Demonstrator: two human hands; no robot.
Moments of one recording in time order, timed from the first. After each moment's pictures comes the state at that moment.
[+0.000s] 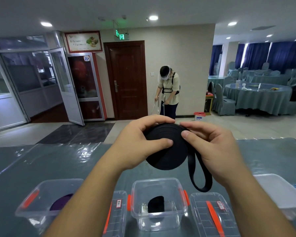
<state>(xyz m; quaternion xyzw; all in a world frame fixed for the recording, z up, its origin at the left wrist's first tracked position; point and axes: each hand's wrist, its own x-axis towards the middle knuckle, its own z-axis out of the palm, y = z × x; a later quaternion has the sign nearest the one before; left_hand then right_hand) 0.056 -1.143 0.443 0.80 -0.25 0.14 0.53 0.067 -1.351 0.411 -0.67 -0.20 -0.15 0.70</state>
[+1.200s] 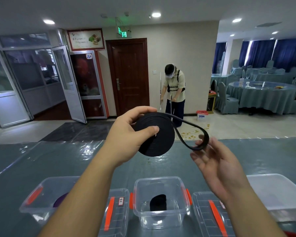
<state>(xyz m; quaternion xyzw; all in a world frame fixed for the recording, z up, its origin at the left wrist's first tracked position) 0.066 -1.121 0.437 0.77 -0.17 0.19 0.58 0.079 -1.356 0.362 -0.41 -0.01 -0.02 0.91</state>
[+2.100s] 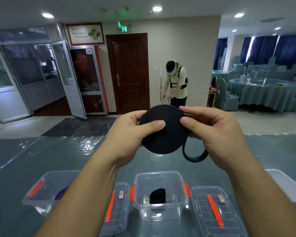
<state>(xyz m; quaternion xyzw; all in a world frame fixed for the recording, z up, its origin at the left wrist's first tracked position) 0.055 -1.131 0.436 0.67 -0.15 0.04 0.72 0.063 -1.341 0.432 -0.64 -0.24 -0.15 0.71</state>
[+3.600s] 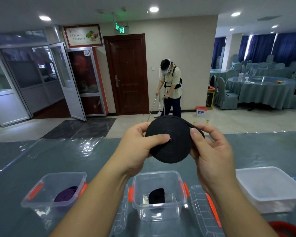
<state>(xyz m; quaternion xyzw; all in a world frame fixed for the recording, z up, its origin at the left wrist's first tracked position) 0.061 -1.159 0.407 0.64 -0.08 0.02 0.76 0.055 -1.334 0.378 -0.49 -0.08 -0.17 0.85</state>
